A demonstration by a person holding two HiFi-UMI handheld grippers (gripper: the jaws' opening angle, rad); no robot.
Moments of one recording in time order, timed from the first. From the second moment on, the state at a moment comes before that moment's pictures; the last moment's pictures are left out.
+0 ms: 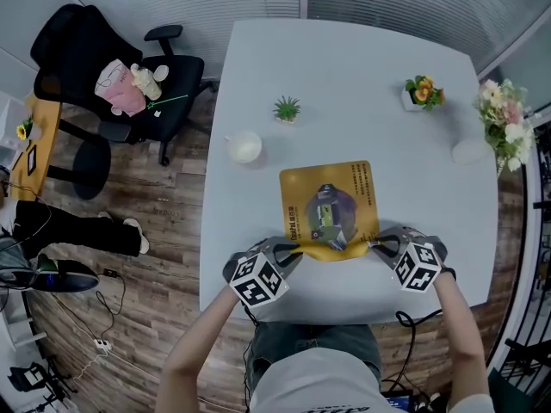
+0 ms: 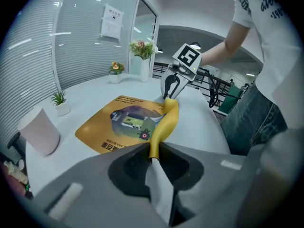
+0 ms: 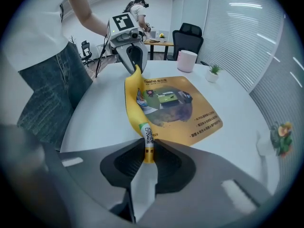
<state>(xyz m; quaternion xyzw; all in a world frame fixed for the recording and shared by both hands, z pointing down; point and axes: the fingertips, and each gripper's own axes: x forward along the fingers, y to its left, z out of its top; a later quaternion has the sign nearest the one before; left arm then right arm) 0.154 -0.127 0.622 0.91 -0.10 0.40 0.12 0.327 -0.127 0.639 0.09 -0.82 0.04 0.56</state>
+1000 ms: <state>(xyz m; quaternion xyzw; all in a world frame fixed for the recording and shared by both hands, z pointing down) 0.146 -0.231 0.618 0.90 -0.20 0.34 0.18 0.320 -0.246 0.627 0.23 -0.84 0.08 0.49</state>
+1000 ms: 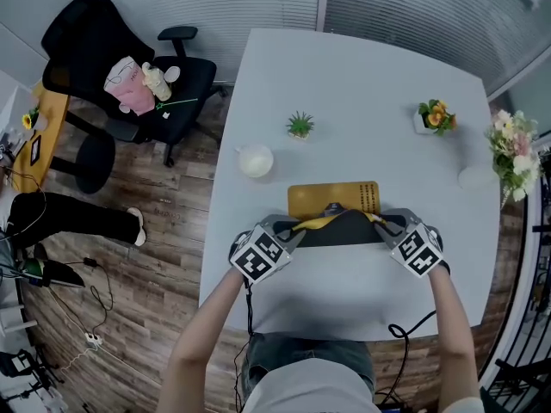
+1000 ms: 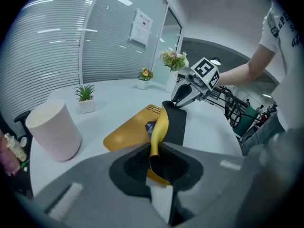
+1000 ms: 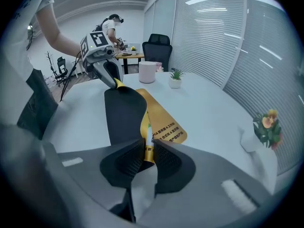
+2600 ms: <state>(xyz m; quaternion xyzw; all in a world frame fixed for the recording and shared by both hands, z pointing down) 0.104 -0.305 0.645 0.83 -0.36 0.32 0.27 0.323 -0.335 0.651 0.39 -0.80 0.13 0.44</state>
